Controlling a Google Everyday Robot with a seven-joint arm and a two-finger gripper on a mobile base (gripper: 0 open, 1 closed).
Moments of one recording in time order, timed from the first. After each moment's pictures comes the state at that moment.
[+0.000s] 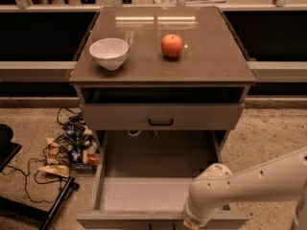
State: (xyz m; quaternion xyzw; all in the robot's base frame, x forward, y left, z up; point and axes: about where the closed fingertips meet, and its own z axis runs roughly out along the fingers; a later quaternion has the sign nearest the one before) arm 0.334 -0.126 0.430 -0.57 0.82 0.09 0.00
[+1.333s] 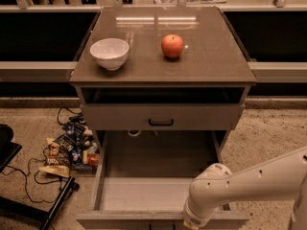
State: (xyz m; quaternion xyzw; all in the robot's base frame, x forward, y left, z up) arm 0.339 -0.124 0.430 -0.57 0.82 0.09 0.00
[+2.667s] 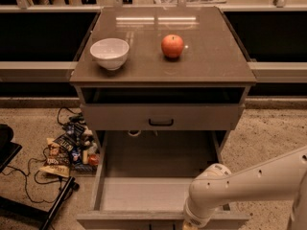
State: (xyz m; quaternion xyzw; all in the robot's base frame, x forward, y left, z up) arm 0.340 -0.124 0.430 -0.57 0.82 0.09 0.00
